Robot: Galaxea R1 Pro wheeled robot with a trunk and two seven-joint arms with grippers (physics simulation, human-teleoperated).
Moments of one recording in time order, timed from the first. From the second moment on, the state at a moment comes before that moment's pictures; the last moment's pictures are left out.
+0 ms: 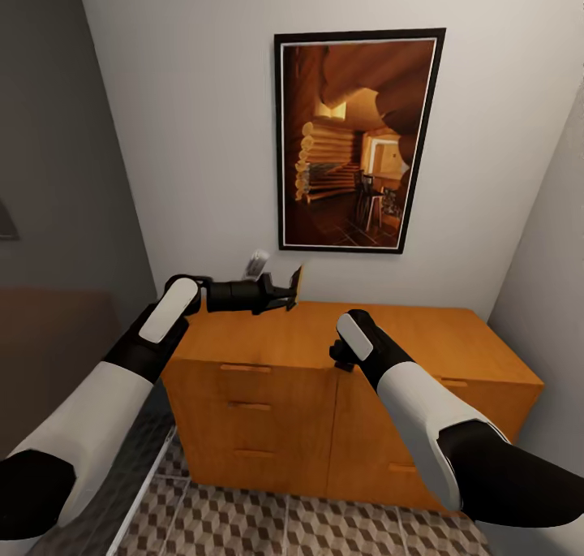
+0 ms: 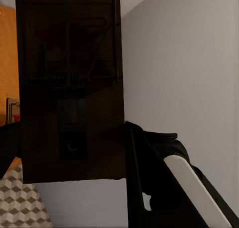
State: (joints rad) left arm -1.03 0.07 -0.36 -1.05 1.34 1.02 -0.08; right arm -1.09 0.17 0.17 -0.48 -0.69 0.81 -0.80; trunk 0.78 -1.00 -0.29
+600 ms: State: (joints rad) left arm -1.03 0.05 -0.38 -0.97 1.29 1.02 -0.09; right arm -1.08 0.17 0.17 -0.48 -0.69 0.81 -0.79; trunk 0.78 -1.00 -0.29
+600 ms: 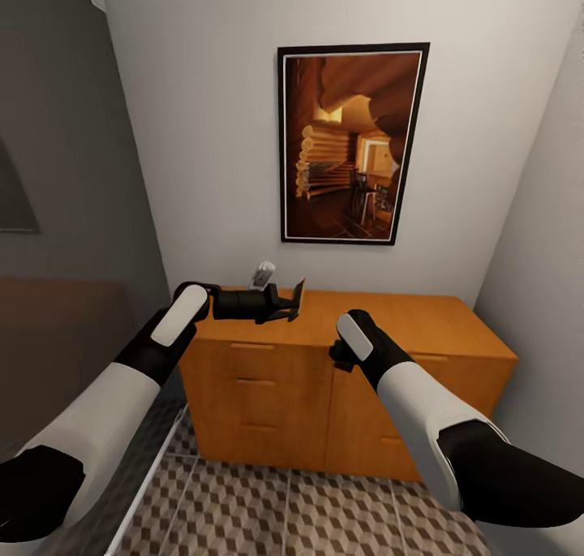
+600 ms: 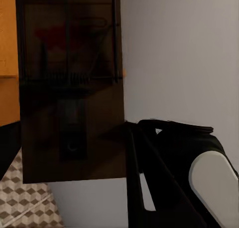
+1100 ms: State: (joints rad) left arm -1.03 0.05 -0.38 -0.97 1.26 1.02 -0.09; right arm -1.08 0.17 0.17 -0.48 -0.69 0.81 -0.79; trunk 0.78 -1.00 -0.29
